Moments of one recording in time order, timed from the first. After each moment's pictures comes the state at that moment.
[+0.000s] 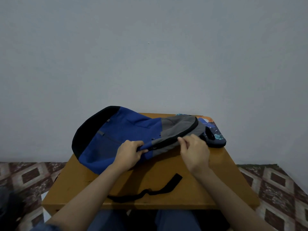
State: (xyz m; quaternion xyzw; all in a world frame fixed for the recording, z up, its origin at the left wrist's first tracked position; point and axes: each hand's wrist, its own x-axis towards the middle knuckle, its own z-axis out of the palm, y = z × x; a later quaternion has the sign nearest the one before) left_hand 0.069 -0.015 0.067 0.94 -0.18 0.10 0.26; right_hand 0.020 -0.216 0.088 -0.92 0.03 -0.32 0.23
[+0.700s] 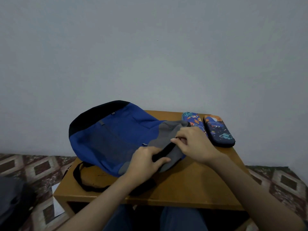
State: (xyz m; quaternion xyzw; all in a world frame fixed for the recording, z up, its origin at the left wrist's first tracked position) left_hand 0.018 -0.031 0.073 0.90 -0.24 0.14 0.34; right_hand 0.021 -0.206 0.140 -0.95 -0.22 -0.15 0.16
